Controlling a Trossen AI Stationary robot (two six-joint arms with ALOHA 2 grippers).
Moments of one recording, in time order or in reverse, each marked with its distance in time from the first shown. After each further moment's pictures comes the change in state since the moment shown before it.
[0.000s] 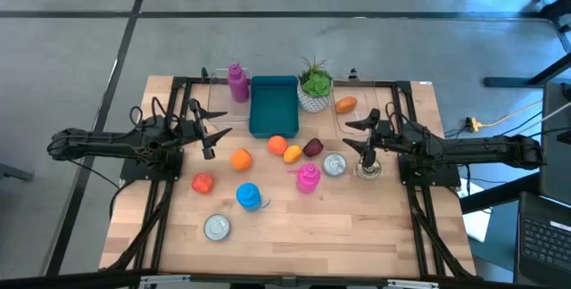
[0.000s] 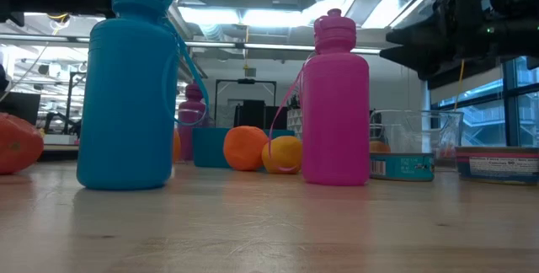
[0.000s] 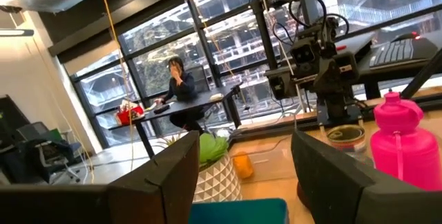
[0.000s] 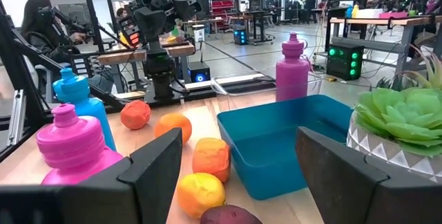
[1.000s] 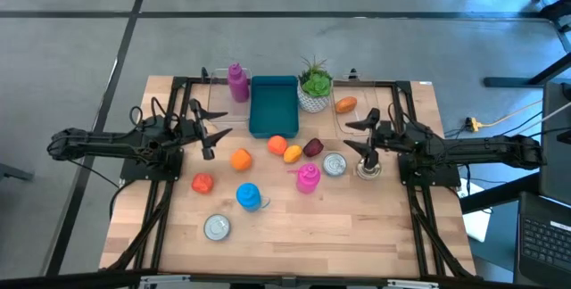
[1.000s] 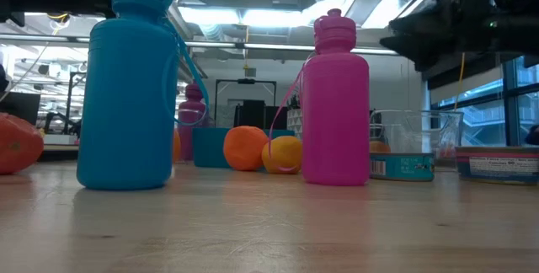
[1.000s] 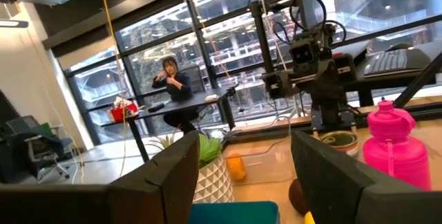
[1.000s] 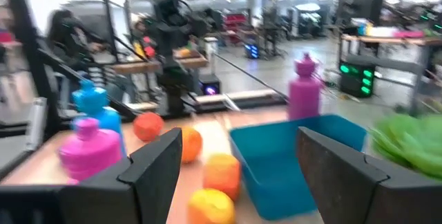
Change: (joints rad) left arm 0.000 0.000 0.000 0.003 0.014 -0.049; right arm 0.000 0.000 0.000 0.065 -0.065 -0.022
